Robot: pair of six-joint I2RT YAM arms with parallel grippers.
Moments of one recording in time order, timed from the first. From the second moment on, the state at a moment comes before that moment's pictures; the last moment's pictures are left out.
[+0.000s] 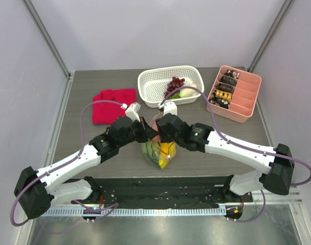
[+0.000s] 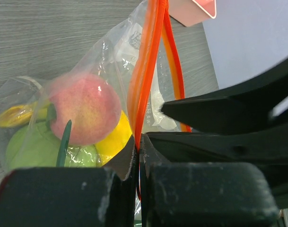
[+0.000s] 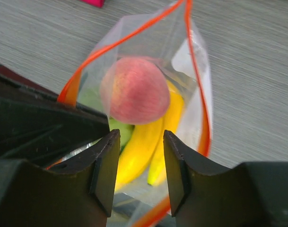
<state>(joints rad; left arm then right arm) -0.81 1.09 0.74 -0.03 0.05 -0.81 1.05 1.33 1.17 -0.60 0.43 0.50</state>
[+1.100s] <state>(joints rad) -0.82 0.98 0.67 -0.20 -0.16 -0.76 1.03 1.55 0.93 0.04 0.36 0.34</state>
